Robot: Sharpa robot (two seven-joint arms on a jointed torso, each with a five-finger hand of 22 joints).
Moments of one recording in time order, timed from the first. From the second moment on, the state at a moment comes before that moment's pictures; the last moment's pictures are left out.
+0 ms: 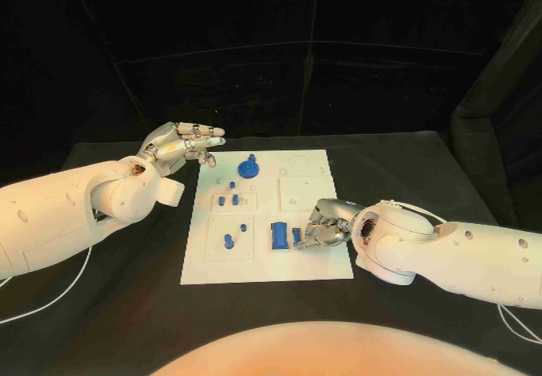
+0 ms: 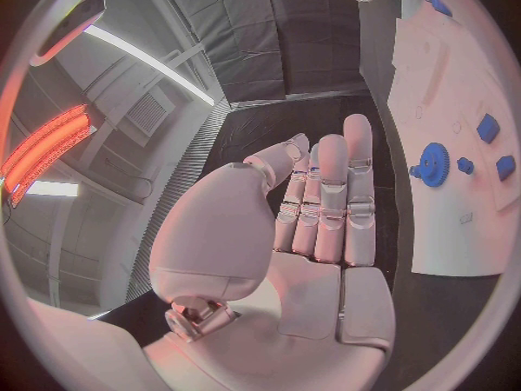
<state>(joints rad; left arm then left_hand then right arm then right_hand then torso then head) 1.21 -0.84 -0.11 1.35 -0.05 -0.07 0.40 1.31 -0.07 0.46 -0.13 0.10 1.04 0.17 0.13 0.07 1.10 0.10 0.25 0.07 1.19 0.01 1.03 0.43 0.17 1.18 0.11 0.62 0.64 1.01 -0.89 -0.07 1.81 -1.36 -0.25 -0.54 1.29 -0.01 -0.14 0.15 0.17 1.20 0.04 0.19 0.41 1.46 -0.04 1.18 1.31 1.47 -0.09 1.52 1.31 0.09 1.42 0.01 1.39 1.23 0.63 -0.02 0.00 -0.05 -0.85</state>
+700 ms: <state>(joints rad) 1.21 -0.84 -0.11 1.35 -0.05 -0.07 0.40 1.31 -0.07 0.46 -0.13 0.10 1.04 0.17 0.13 0.07 1.10 0.10 0.26 0.07 1.19 0.01 1.03 0.43 0.17 1.18 0.11 0.62 0.64 1.01 -0.86 -0.07 1.76 -1.37 -0.22 -0.53 1.31 -0.01 -0.14 0.11 0.15 1.20 0.04 0.19 0.41 1.46 -0.04 1.18 1.32 1.47 -0.09 1.52 1.31 0.08 1.42 0.01 1.39 1.23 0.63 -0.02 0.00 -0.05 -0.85</state>
